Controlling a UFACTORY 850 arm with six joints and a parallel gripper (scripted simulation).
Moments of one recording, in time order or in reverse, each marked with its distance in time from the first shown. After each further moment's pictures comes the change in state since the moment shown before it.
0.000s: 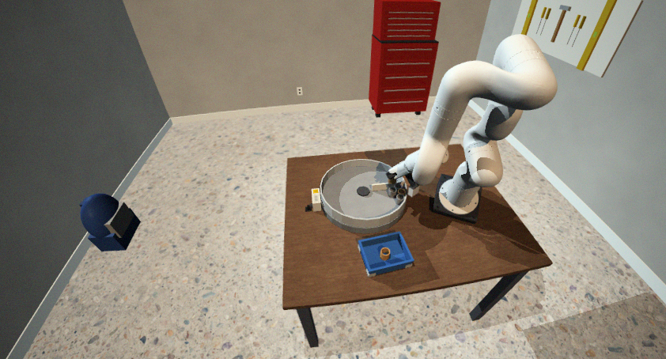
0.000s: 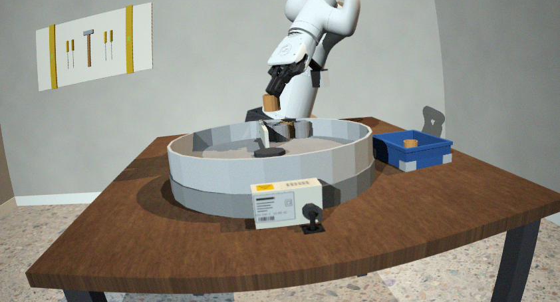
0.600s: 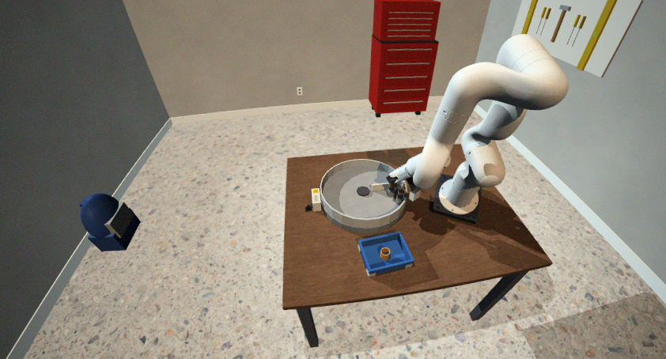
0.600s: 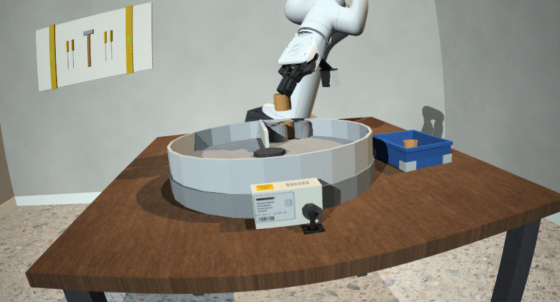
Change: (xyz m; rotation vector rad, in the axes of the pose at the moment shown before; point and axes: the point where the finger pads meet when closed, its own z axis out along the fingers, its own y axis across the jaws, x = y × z) arm 0.014 0.018 -0.012 -0.006 0.003 0.001
